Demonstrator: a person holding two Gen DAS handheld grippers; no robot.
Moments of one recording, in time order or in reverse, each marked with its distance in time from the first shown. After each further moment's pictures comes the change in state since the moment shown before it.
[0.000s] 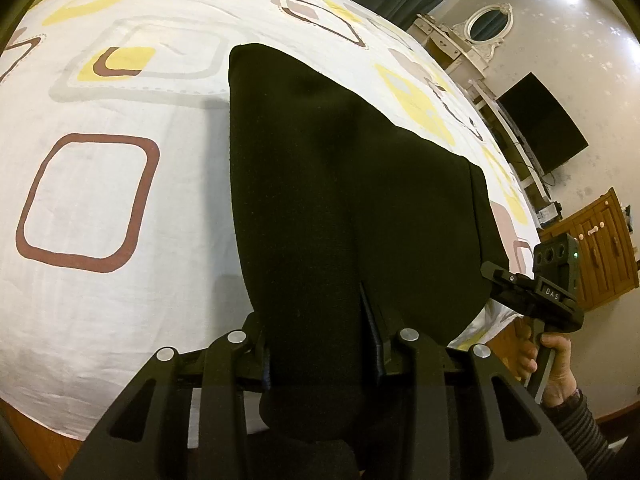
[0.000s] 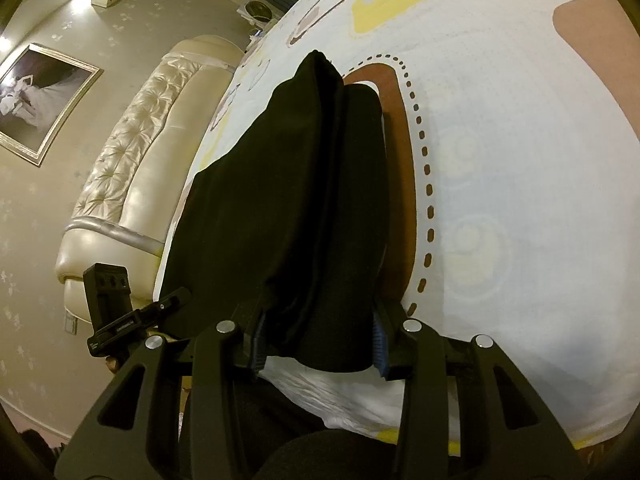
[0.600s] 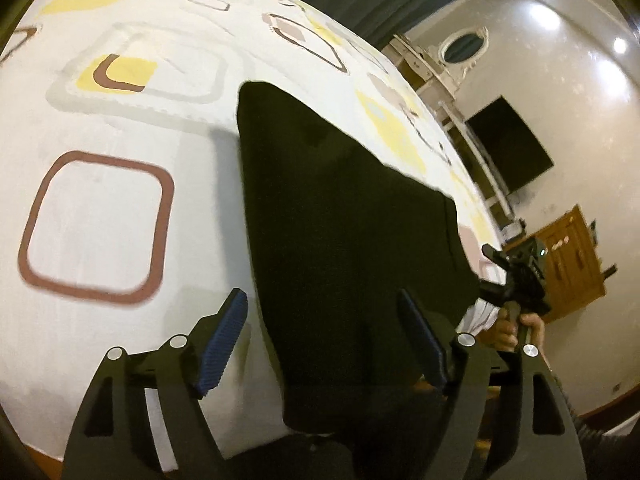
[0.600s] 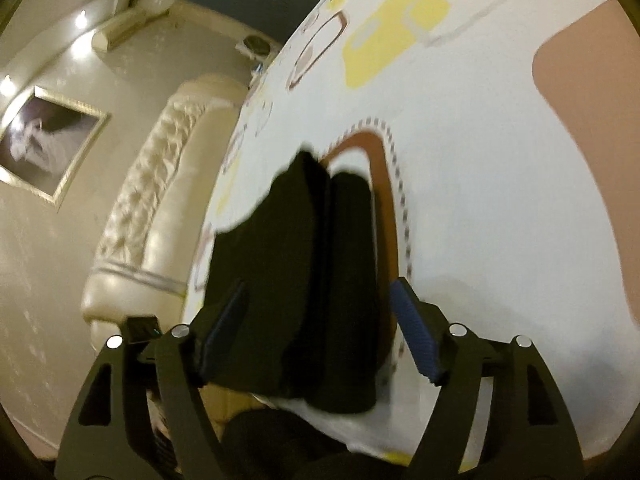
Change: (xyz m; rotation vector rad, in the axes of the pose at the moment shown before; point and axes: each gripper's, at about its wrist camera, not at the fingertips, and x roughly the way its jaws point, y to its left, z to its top) left arm -0.015 0.039 0.021 -0.036 -0.061 -0.167; right arm -0.028 -0.019 0.046 0.108 -0.105 0.088
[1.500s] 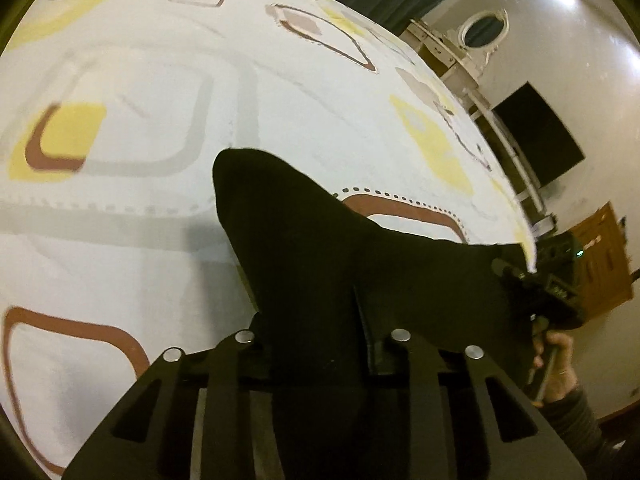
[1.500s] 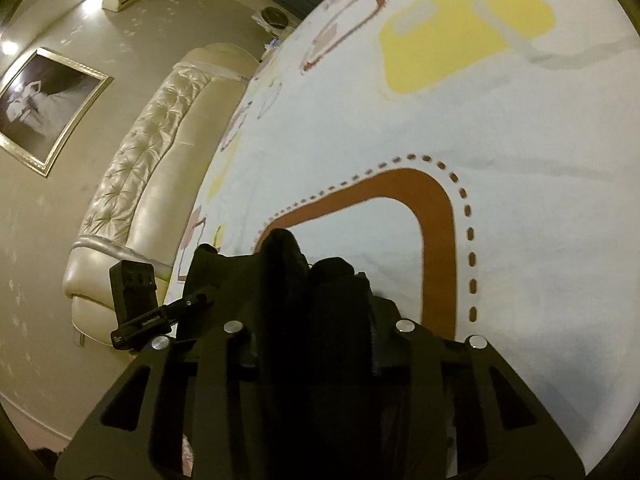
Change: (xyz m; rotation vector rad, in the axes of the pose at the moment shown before) left arm 0.068 -0.006 0.070 0.073 0.051 0.130; right arm 0.088 0.023 0.056 -0.147 0.085 -0.020
